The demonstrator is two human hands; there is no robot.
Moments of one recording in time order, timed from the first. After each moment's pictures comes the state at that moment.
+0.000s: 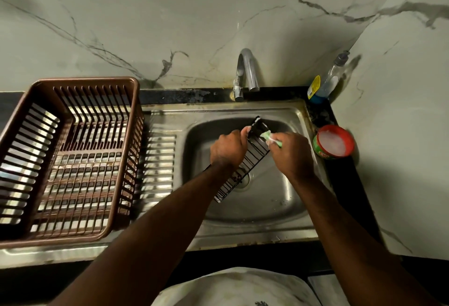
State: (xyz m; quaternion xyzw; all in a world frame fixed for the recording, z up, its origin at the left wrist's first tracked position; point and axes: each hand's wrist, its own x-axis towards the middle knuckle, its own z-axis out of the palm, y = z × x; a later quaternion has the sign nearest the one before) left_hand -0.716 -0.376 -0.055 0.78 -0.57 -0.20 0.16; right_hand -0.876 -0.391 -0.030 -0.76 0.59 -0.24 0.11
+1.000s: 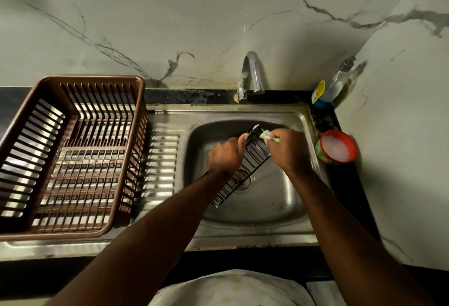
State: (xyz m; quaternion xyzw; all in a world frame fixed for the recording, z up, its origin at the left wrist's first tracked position) left_hand -0.705 -0.363 -0.073 0.78 -0.56 -0.20 0.18; right_hand -0.863 -0.406 -0.025 -0.74 0.61 -0.23 0.16
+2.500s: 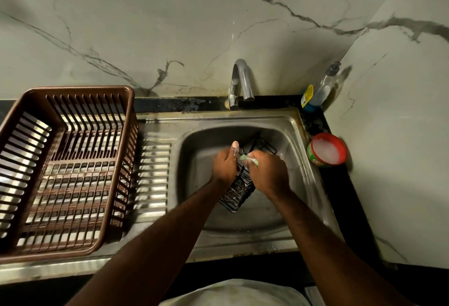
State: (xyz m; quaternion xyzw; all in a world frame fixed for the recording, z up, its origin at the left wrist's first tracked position) left_hand -0.725 -0.366 -0.097 0.66 -0.32 -0.48 0.47; right_hand -0.849 -0.373 -0.055 -0.75 0.62 -0.15 0.18
